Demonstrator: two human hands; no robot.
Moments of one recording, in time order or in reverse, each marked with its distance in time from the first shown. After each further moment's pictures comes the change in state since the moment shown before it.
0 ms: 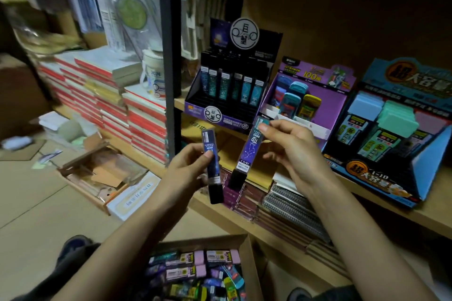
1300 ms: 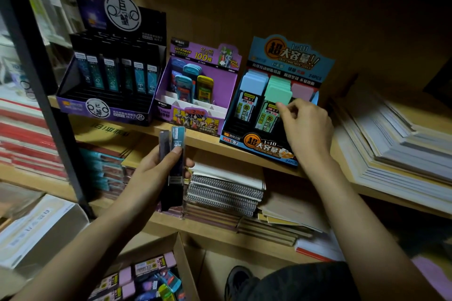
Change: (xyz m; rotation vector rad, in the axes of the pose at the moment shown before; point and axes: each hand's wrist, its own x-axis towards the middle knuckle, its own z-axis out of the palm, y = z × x) left_hand 0.016 -0.030 0.108 -0.113 -0.284 0.016; right_hand -0.020 0.004 -0.182 -1.300 0.822 -0.247
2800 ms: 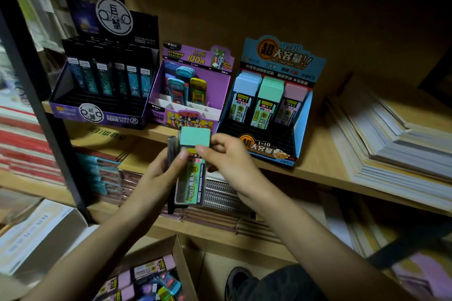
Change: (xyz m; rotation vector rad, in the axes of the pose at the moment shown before) left_hand -0.003 0.000 0.019 -0.030 -0.052 0.027; right_hand -0.072 -0.085 0.004 1.059 -0.767 0.245
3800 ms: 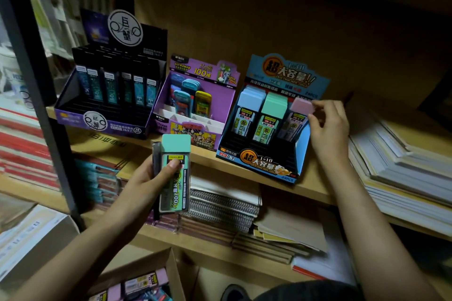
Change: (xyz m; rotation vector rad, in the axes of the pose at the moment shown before) left_hand 0.015 -0.007 -0.032 0.000 0.040 -0.009; right_hand 0.057 0.012 -0.172 -0.802 0.754 -0.466
